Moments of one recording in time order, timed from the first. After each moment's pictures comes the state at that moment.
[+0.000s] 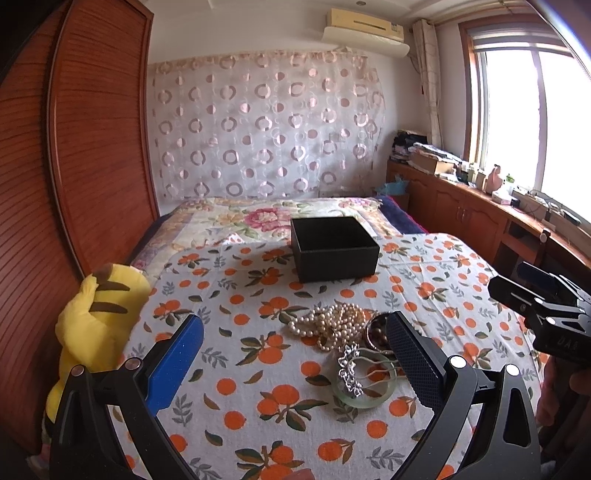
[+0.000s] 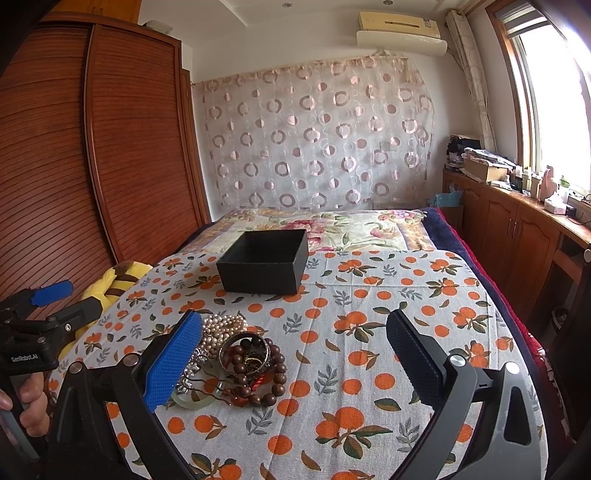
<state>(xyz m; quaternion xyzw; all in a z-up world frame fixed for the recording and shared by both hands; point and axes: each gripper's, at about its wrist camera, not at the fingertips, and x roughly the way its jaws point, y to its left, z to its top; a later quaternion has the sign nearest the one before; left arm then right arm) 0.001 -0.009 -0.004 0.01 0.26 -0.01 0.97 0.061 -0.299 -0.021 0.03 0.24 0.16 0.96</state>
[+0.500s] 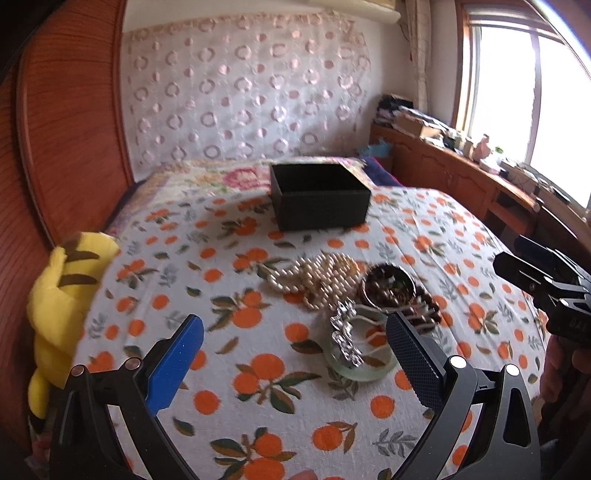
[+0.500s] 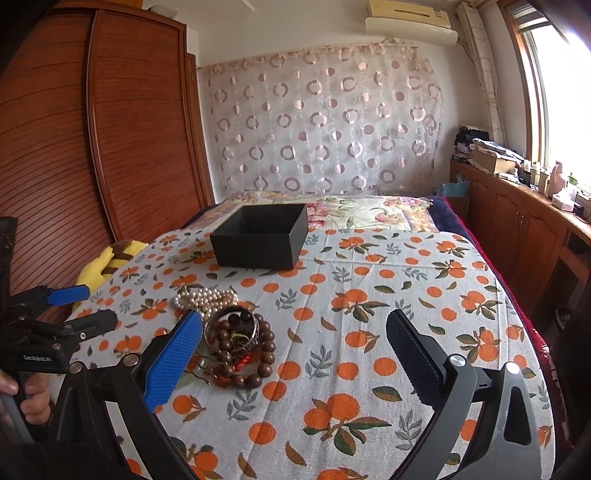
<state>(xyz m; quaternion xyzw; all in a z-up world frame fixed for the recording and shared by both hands) 0.032 -0.004 -0.057 0.00 0.34 -0.07 0.94 0.072 -0.307 -0.052 0.01 0.27 0.19 0.95</state>
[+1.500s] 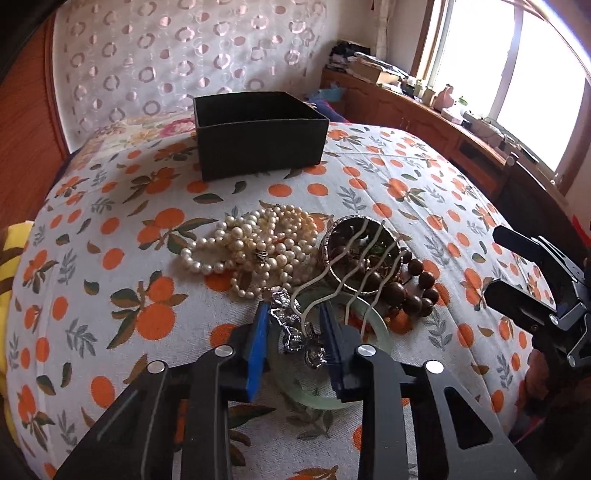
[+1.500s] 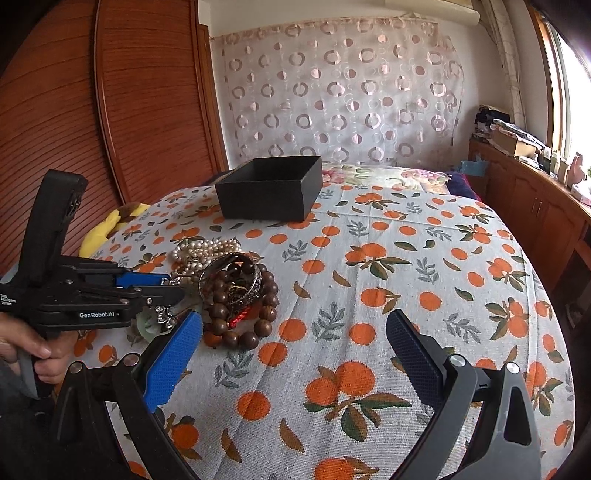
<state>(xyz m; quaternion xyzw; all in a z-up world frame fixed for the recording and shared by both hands) 0.092 -0.030 -0.103 0.01 0.43 -0.17 0.89 0.082 -0.301 -0.086 0.00 0.31 0.22 0.92</state>
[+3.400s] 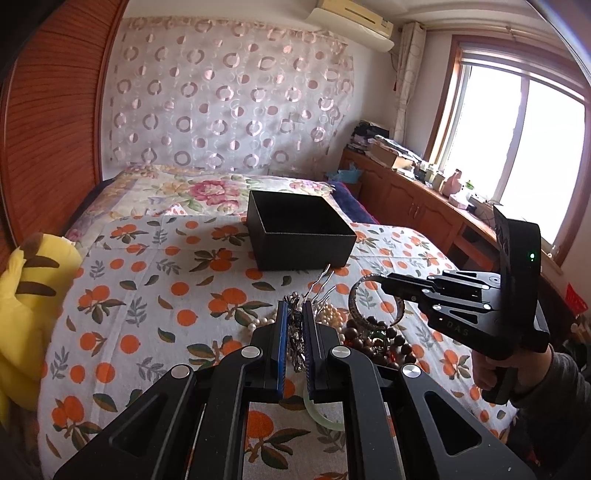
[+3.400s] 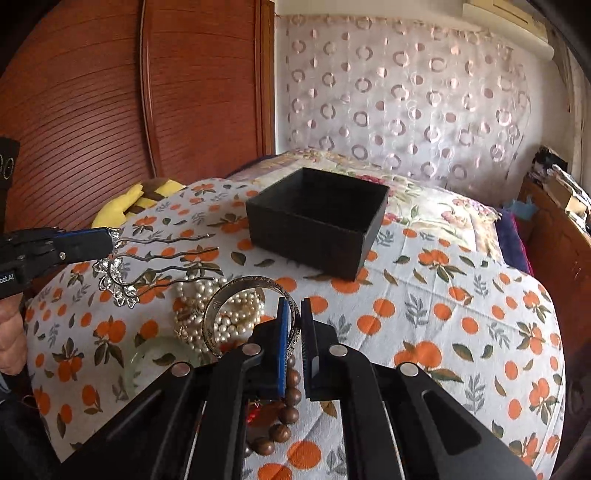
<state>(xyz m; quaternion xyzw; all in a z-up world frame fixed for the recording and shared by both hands) 0.065 0.025 -0.043 -0.07 0.30 -0.13 0.94 0.167 -0.237 -0.068 -0.10 0.32 0.30 0.89</state>
